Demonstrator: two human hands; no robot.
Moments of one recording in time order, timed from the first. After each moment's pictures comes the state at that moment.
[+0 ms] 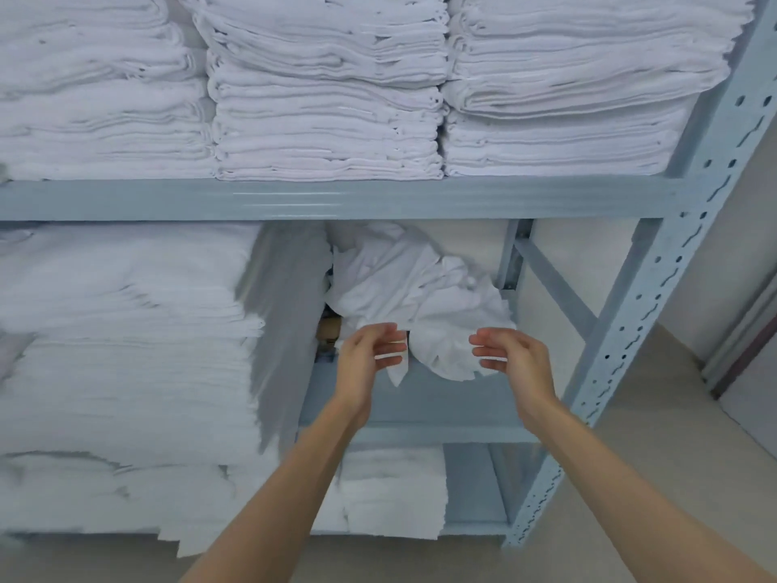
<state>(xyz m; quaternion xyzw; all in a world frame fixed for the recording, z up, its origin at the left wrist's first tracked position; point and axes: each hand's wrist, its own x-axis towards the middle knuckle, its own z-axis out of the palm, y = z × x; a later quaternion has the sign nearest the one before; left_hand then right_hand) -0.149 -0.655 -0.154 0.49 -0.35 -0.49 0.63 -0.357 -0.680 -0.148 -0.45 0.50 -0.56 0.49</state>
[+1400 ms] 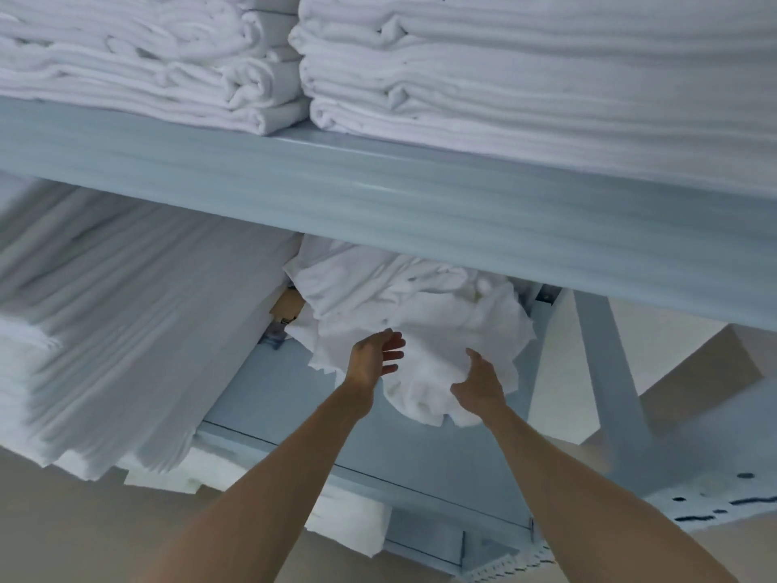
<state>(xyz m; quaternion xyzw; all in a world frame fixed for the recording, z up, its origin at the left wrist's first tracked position) -0.248 -0.940 -0.282 0.61 -0.19 -0.50 0.58 -0.416 -1.019 -0.321 -0.70 0.62 -0.07 0.34</state>
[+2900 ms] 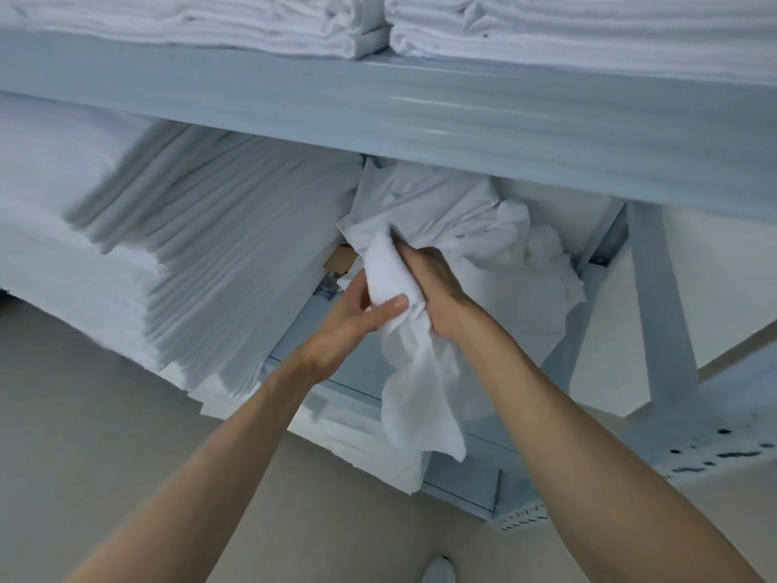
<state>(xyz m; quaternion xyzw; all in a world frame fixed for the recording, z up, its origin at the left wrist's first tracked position) -0.210 -0.807 -0.205 0.57 -0.43 -0.45 0.54 -0.299 -0.915 -0.166 -0.65 0.48 -0.19 0.57</state>
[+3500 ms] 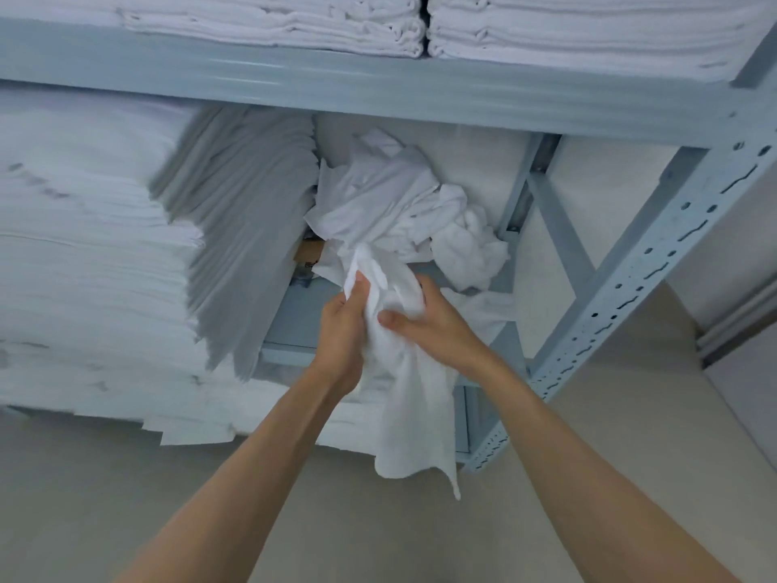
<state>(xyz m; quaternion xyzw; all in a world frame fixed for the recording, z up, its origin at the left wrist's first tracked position) -0.220 -0.656 -0.192 0.53 -0.31 -0.48 0.63 -0.352 -0.713 -0.184 -0.71 0.42 -0.27 0.49</state>
